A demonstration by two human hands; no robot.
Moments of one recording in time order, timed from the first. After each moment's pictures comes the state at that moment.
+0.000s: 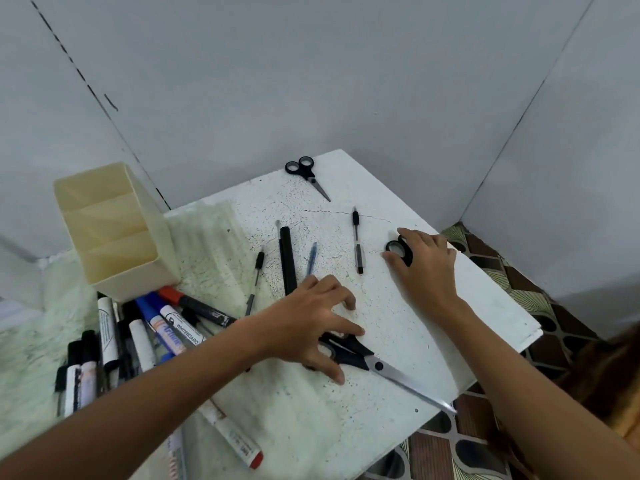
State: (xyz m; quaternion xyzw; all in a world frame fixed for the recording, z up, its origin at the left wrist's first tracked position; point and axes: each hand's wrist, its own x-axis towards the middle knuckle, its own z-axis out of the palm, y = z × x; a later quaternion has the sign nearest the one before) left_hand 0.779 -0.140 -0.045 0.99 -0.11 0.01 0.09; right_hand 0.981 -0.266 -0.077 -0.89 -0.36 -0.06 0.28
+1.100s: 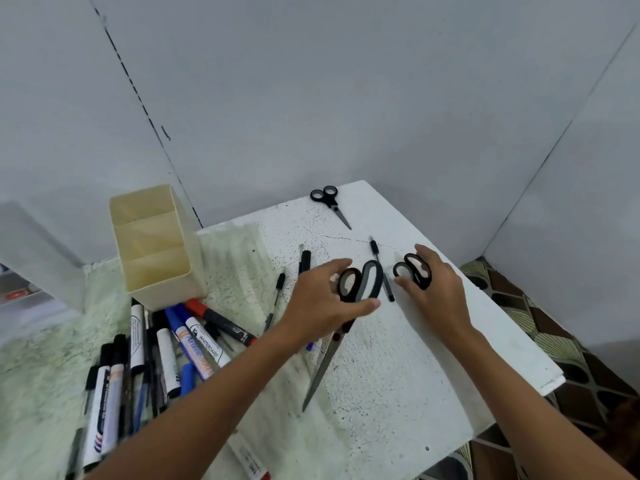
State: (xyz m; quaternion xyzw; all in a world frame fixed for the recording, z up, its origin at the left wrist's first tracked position) left_hand 0.800 -0.148 -0.014 0.82 0.29 0.20 0.45; right_hand 0.979 -0.261 -0.057 -0.84 -0.36 0.04 0.41
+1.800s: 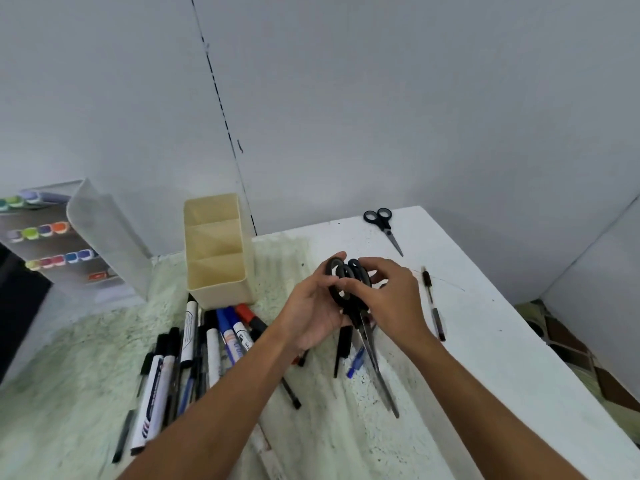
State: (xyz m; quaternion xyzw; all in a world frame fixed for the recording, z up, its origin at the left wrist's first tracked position) left_hand 0.764 -0.094 -0.014 0.35 0.16 0.23 0.89; right_hand 0.885 -0.165 -0.003 -0.70 -0.41 0.22 0.54
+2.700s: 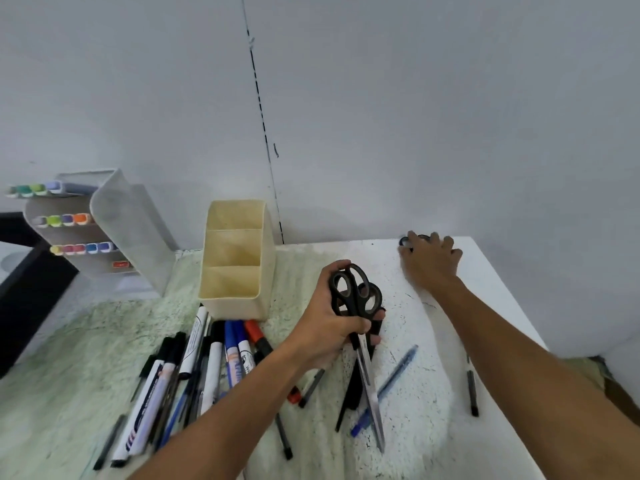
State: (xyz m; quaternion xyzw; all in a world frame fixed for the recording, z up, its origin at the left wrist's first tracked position) left_hand 0.782 -0.073 -0.018 0.46 0.31 0.32 0.77; right_hand 1.011 -0.005 -0.052 -0.86 -0.51 0.01 0.06
